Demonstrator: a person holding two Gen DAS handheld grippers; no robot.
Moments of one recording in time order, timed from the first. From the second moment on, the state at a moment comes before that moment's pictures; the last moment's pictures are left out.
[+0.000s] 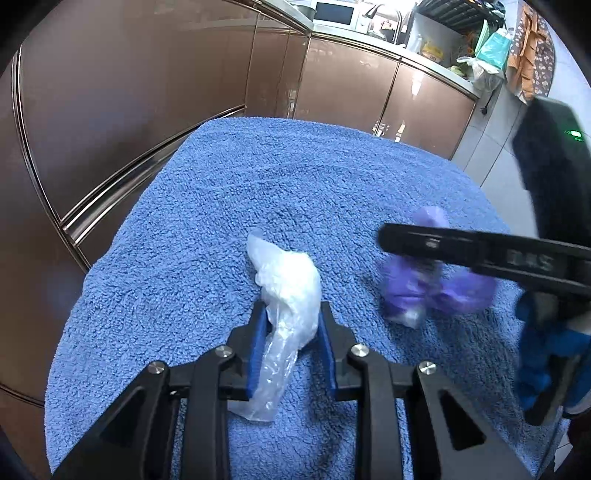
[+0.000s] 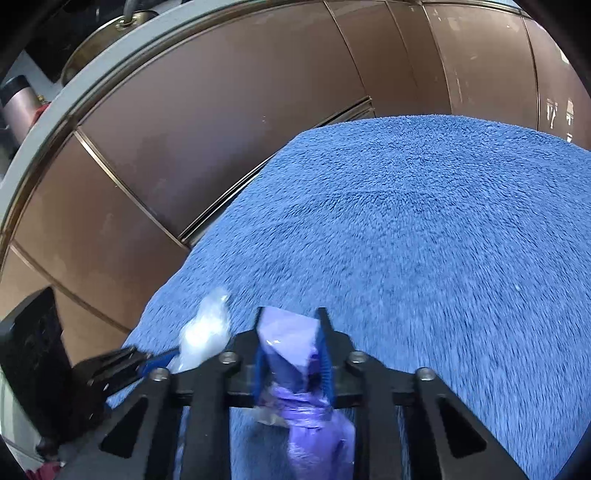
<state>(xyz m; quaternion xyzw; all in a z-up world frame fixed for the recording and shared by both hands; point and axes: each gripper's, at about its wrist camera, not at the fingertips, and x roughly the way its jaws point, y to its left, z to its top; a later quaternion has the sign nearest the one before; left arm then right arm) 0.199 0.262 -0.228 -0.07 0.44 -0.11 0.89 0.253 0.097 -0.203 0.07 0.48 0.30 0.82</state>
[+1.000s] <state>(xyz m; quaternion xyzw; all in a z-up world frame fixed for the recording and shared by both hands) 0.056 0.163 -0.079 0.03 0.29 -0.08 0.95 0.075 -0.010 -0.061 0.03 0.34 0.28 0.90</state>
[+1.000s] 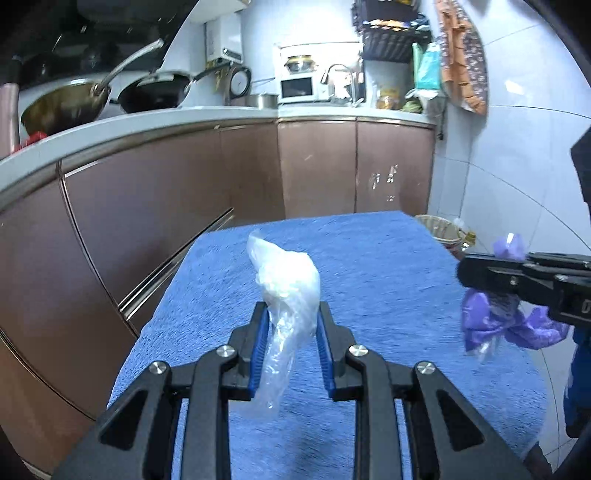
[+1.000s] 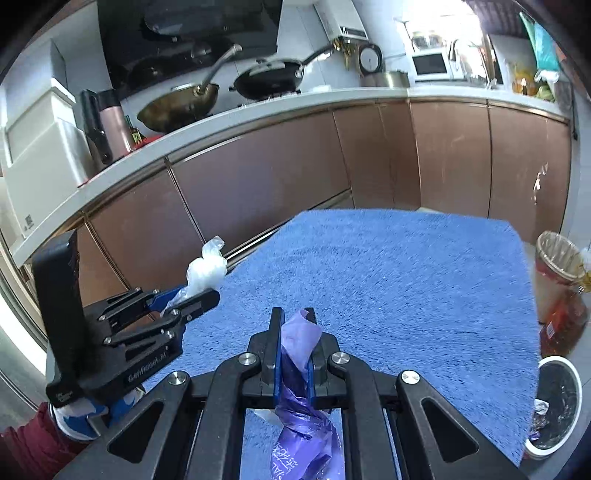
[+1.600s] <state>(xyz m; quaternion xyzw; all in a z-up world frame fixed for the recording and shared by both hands) 0.018 0.112 -0.045 0.07 0.25 -0.10 0.96 0.025 -0.058 -0.031 0.06 0.28 0.27 0.92</state>
